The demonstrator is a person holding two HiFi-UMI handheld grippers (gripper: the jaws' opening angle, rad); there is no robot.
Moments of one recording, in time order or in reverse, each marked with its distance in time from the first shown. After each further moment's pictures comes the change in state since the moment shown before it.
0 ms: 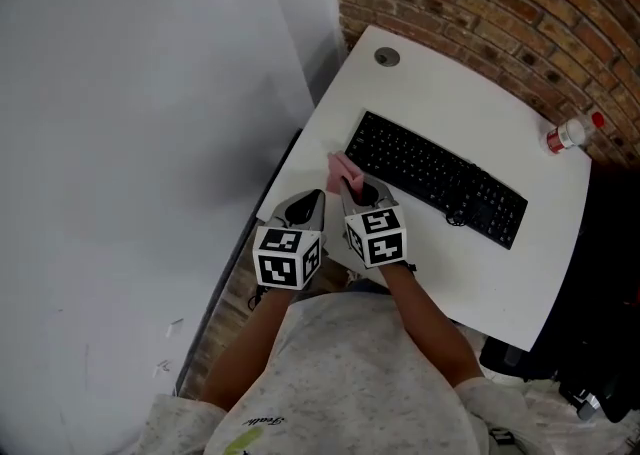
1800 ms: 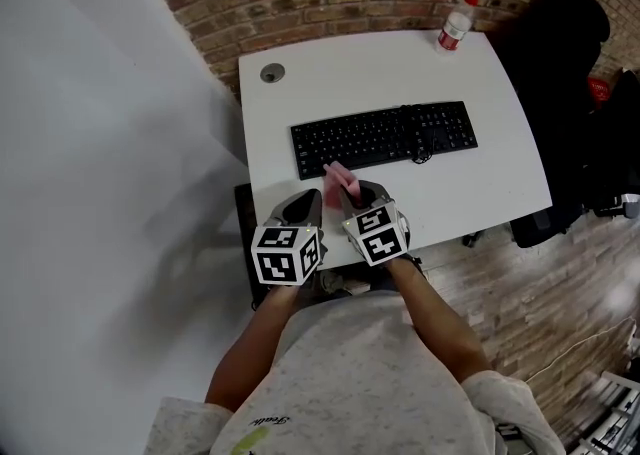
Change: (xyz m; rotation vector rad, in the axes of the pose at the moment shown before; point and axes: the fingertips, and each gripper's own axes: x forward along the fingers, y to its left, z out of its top) left arm 0.034 -0.028 0.021 0.244 0.148 -0.542; right arm -0.039 -0.031 -0.025 0.143 0.086 -0.537
